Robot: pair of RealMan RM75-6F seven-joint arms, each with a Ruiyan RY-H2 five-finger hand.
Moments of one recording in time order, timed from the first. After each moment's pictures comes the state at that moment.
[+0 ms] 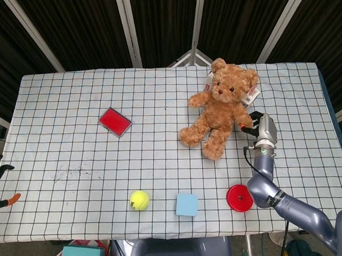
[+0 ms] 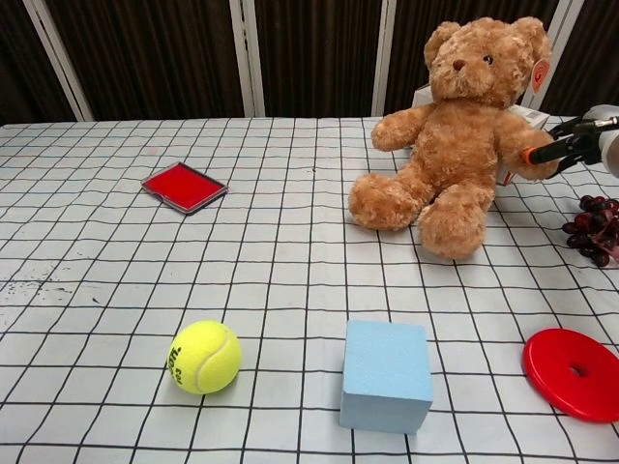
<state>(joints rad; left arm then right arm) -0.12 -1.09 -0.09 -1.65 1.28 1.38 0.17 0.73 -1.67 0.58 -1.22 -0.32 1.06 -0.18</state>
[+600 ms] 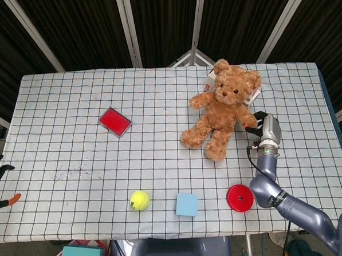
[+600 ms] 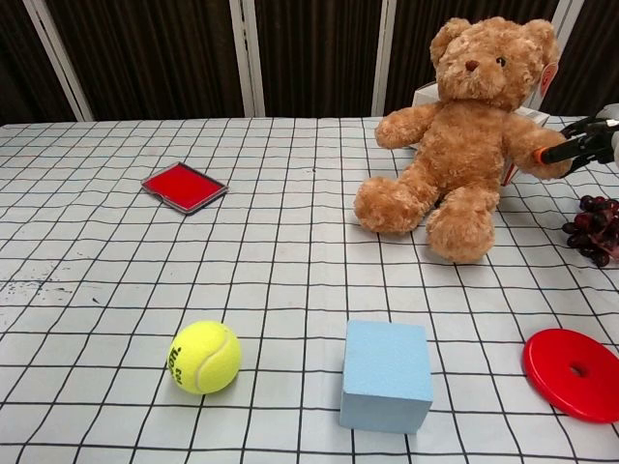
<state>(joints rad) -0.12 -1.09 -0.09 -1.65 1.27 1.38 0.17 0.71 -1.66 0.58 -1.21 -0.33 1.06 -0.19</state>
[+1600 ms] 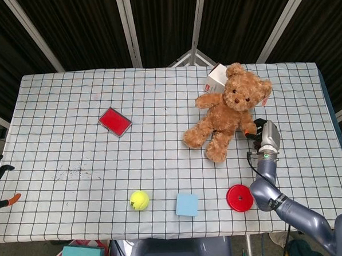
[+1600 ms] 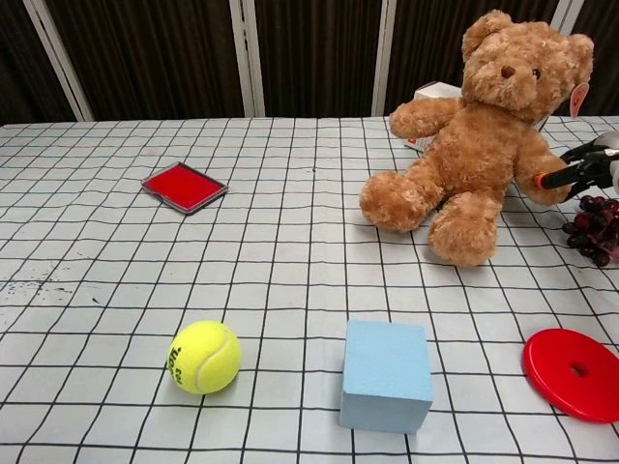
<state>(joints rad) -0.12 -1.09 -0.09 -1.65 1.26 1.37 0.17 0.69 -1.70 0.57 -1.16 -0.34 1.02 -0.20</state>
